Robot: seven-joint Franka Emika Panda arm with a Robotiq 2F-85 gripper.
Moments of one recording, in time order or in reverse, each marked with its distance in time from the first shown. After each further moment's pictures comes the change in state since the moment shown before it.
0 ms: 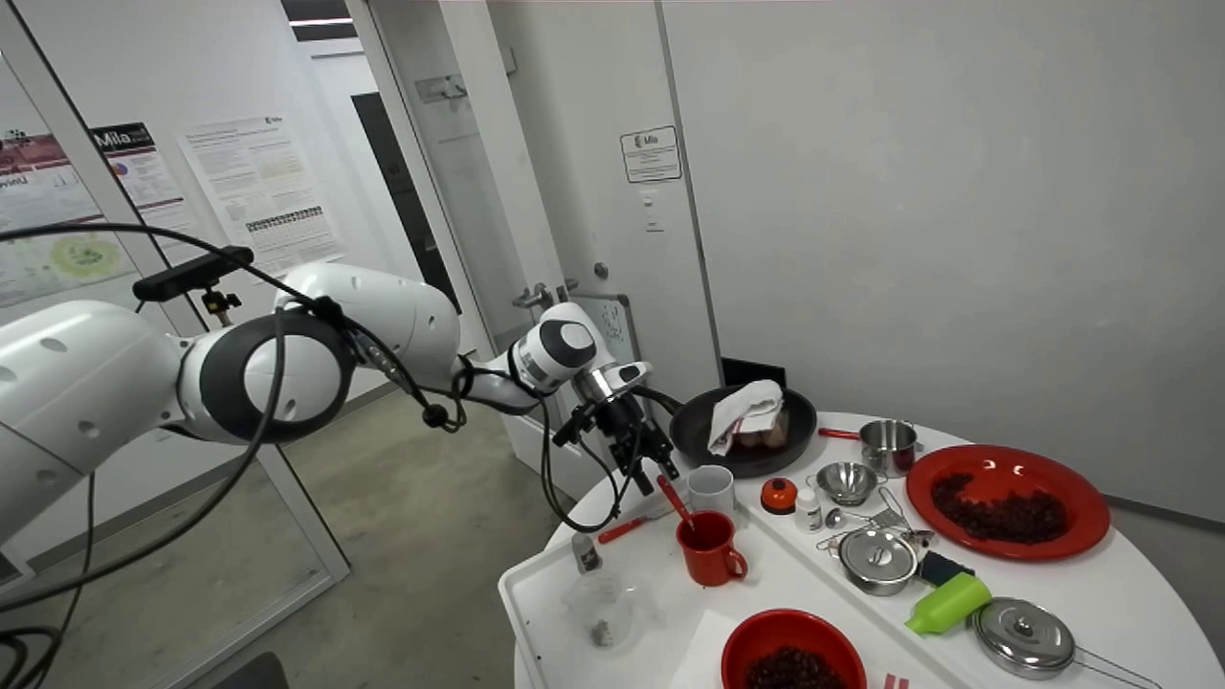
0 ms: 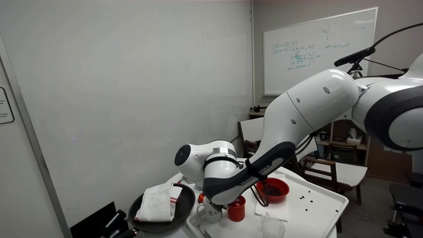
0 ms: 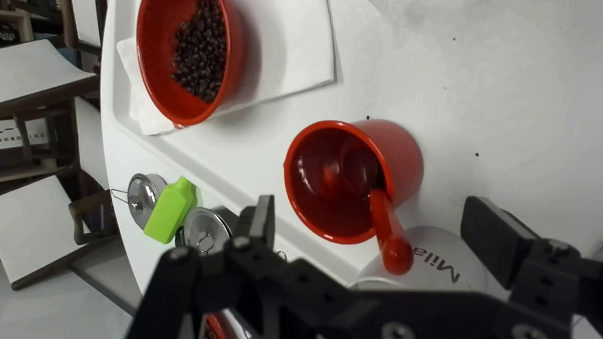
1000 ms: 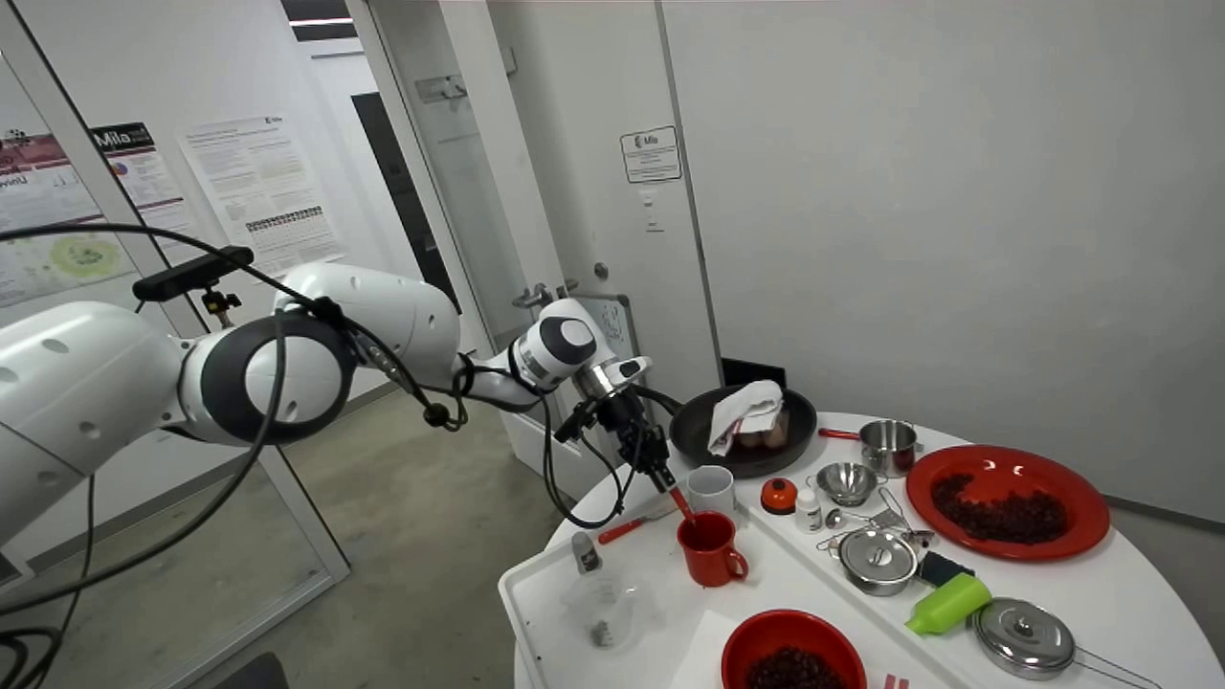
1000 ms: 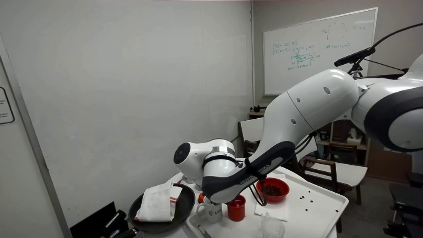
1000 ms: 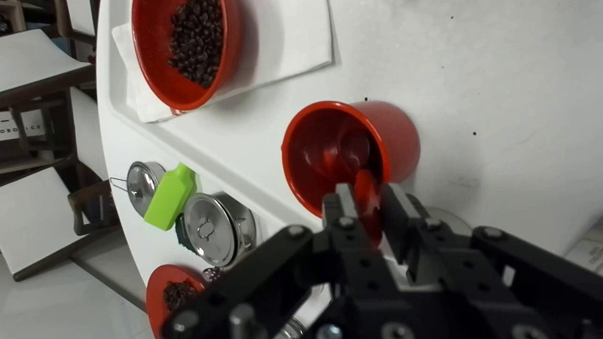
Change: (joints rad) arm 0.000 0.004 -0.003 0.019 -0.001 0.018 0.002
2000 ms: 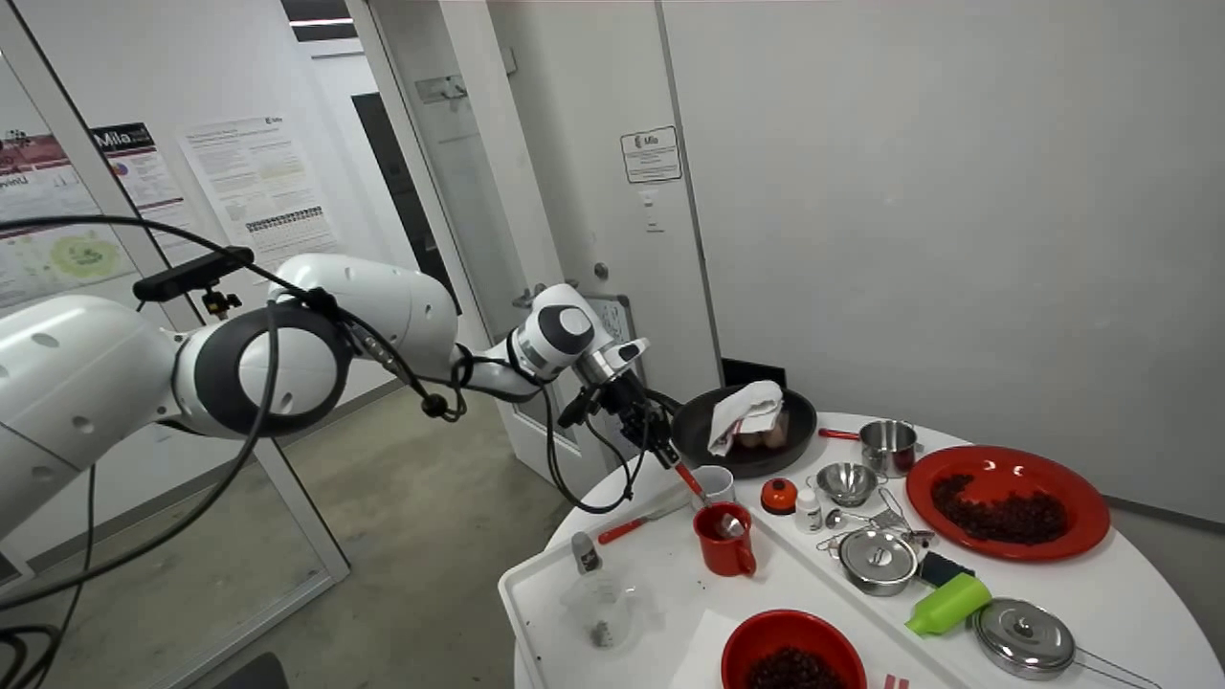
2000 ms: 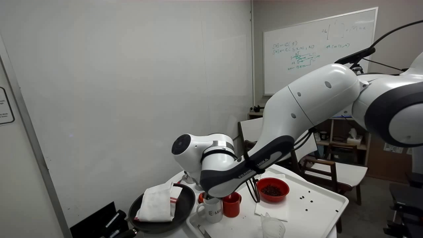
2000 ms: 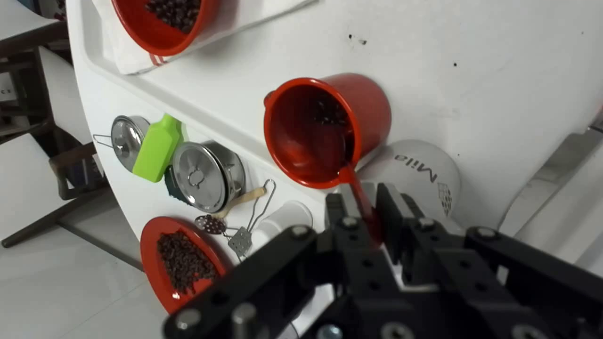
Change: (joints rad) arm -0.001 -0.026 -0.003 -0.001 -0.003 0.104 0.003
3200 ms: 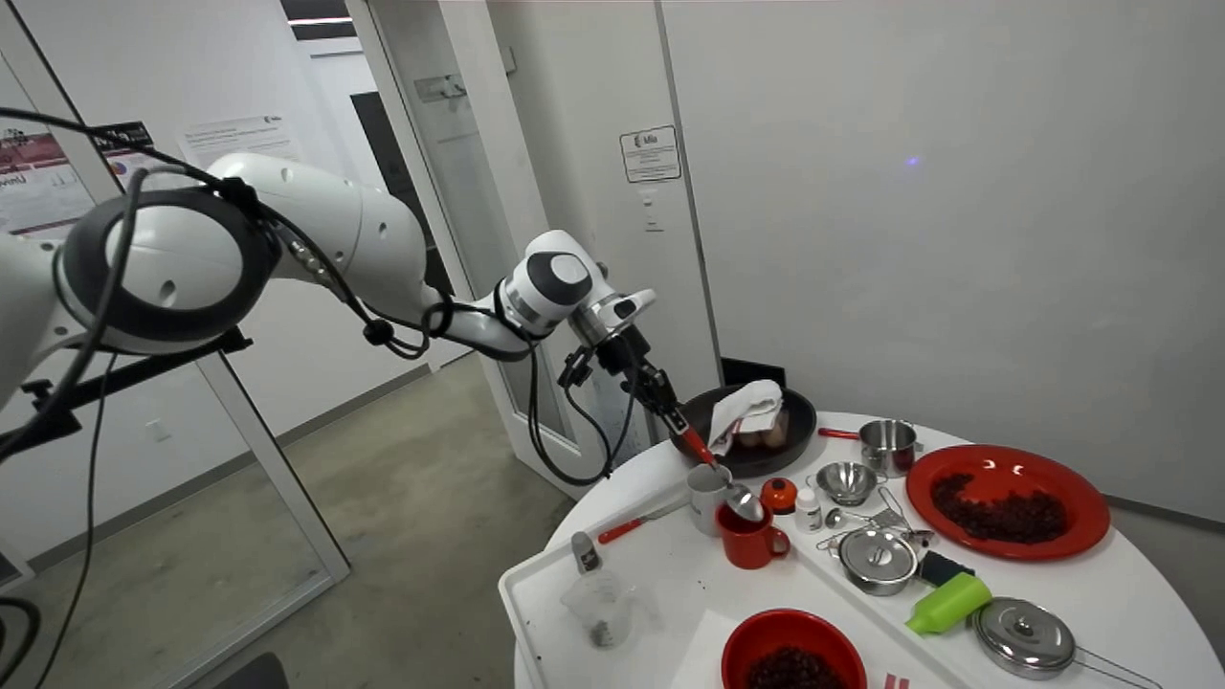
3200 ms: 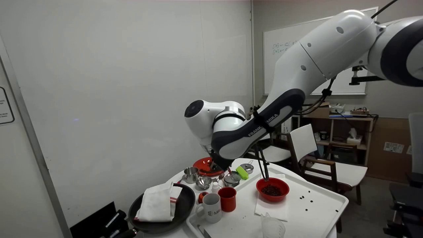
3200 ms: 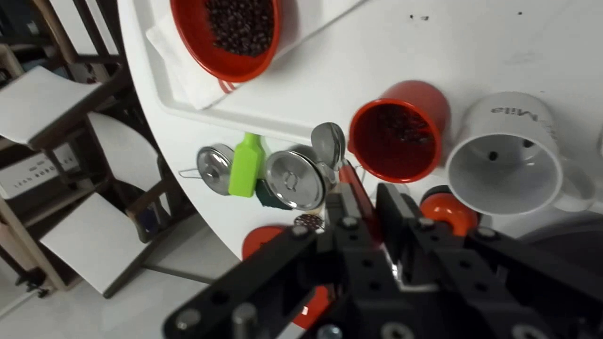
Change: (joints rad) arm -0.005 -0.314 -0.061 -0.354 0.007 0.076 0.221
